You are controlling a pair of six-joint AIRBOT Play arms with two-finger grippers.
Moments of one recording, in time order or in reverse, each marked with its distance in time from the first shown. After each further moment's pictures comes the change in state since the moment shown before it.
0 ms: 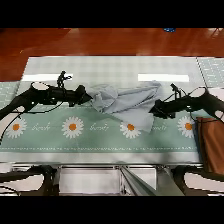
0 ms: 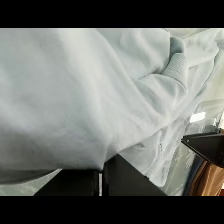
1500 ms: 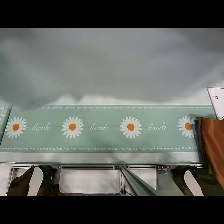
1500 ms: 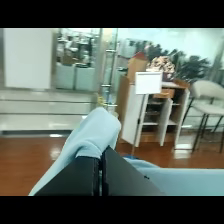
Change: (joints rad) left arm 0.678 0.830 0.873 0.115 -0.227 -0.050; right arm -0.175 0.734 1.068 -0.215 0.369 -0.029
